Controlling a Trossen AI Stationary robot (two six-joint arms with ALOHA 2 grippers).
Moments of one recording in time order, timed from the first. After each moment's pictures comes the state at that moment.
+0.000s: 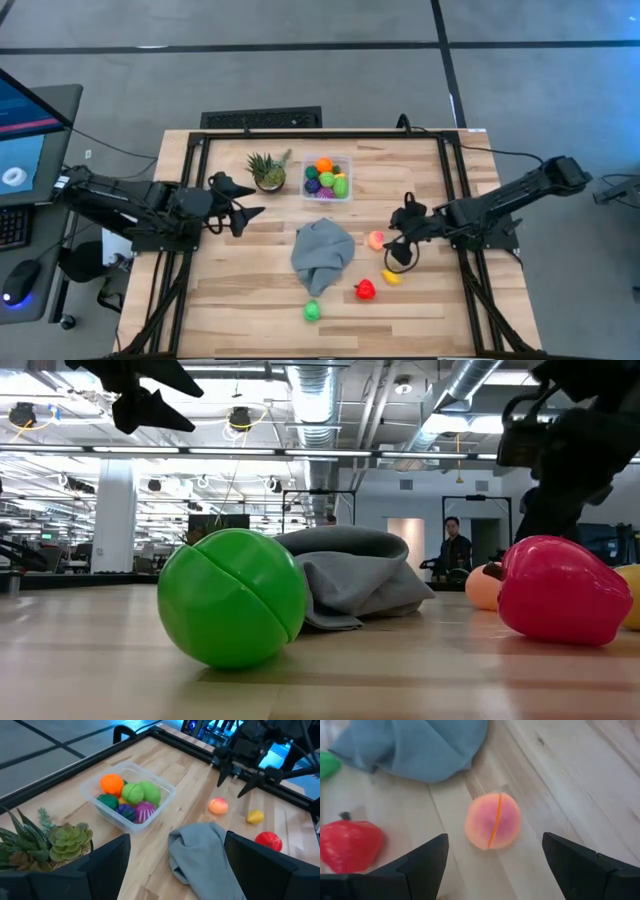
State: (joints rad) left arm -0.21 0.74 0.68 -0.43 -0.50 -0.55; right arm 0.29 1.06 0.45 -0.33 0.21 0.65
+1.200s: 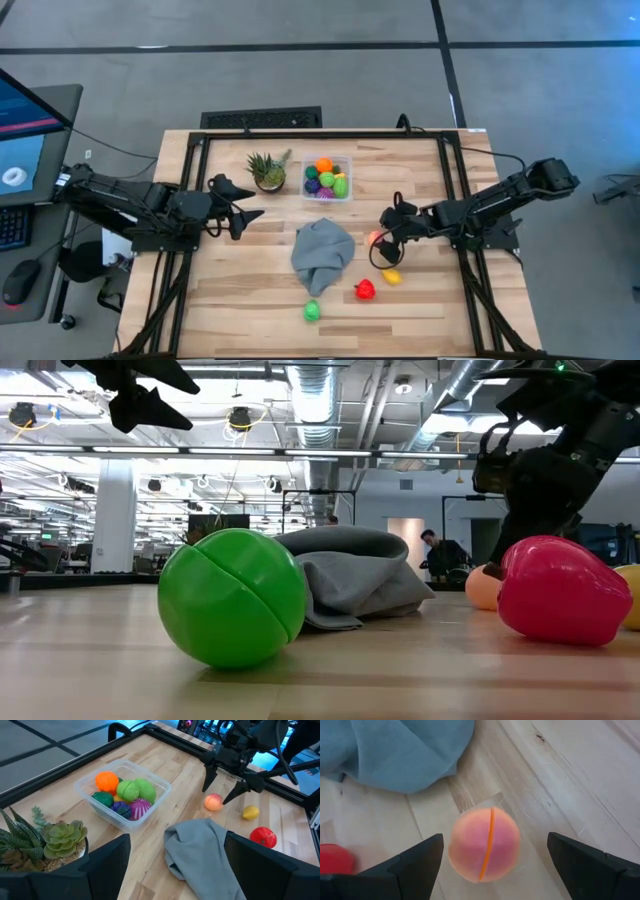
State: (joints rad) left arm -0.25 0.74 0.68 -0.44 -0.51 -0.56; right arm 0.21 1.27 0.45 -0.16 0.17 0.62
